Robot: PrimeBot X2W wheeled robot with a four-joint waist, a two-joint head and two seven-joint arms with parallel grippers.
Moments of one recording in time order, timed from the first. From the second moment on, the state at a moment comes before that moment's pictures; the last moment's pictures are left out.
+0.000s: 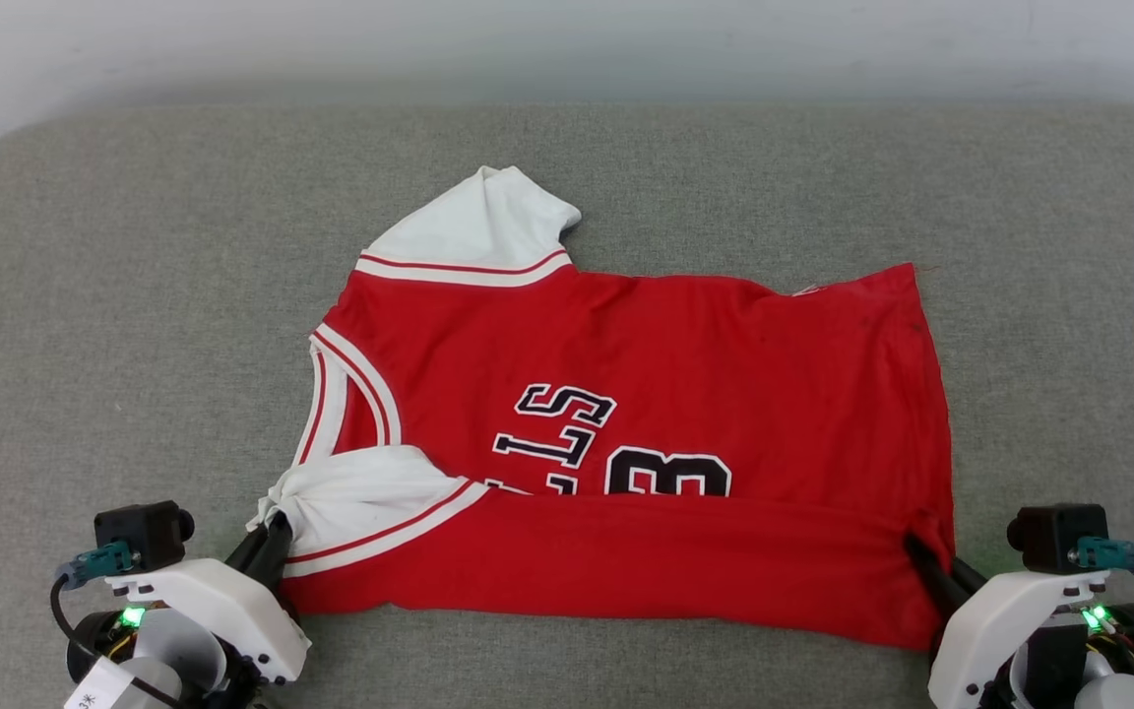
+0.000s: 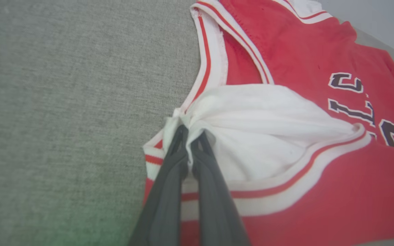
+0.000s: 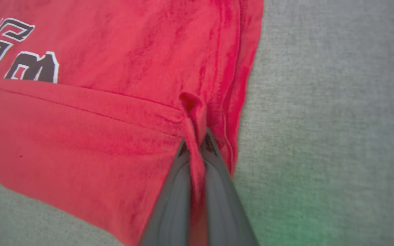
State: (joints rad) left arm -0.23 0.44 -0.37 0.46 -0.82 -0.04 -0.05; right arm -0.08 -0.21 0.09 0.29 0.35 0.13 0.25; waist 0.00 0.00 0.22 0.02
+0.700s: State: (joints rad) left arm -0.27 0.56 -0.32 0.40 -0.88 -0.02 0.07; right arm -0.05 -0.14 -0.02 0.13 0.25 0.13 -0.10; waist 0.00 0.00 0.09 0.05
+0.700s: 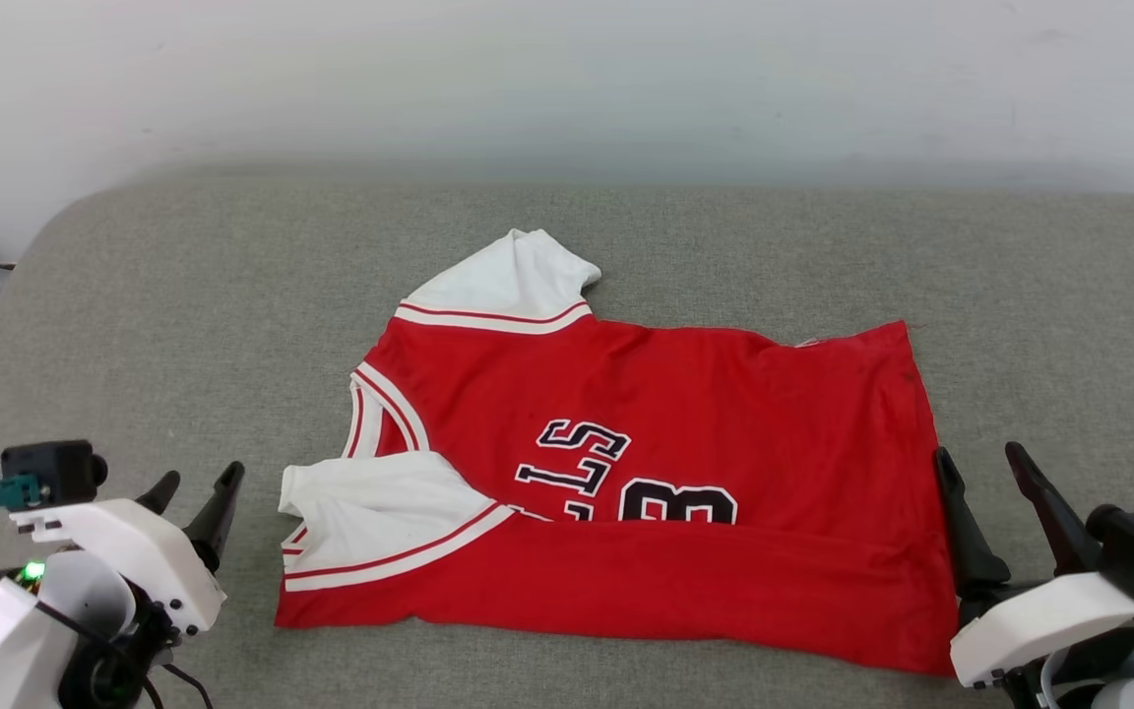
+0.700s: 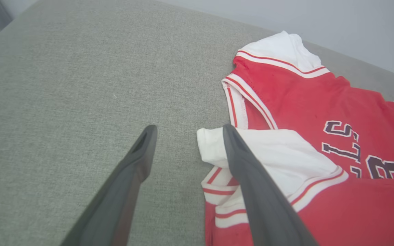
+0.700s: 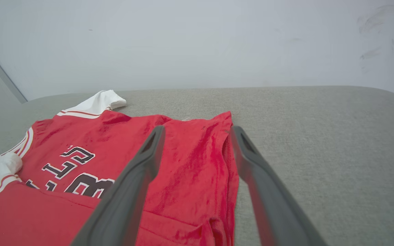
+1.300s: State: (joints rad) left arm -0.23 0.65 -0.40 0.24 -1.03 0.10 0.60; right arm -0.01 -0.08 -0.03 0.00 0.23 0.13 -0.05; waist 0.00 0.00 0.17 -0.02
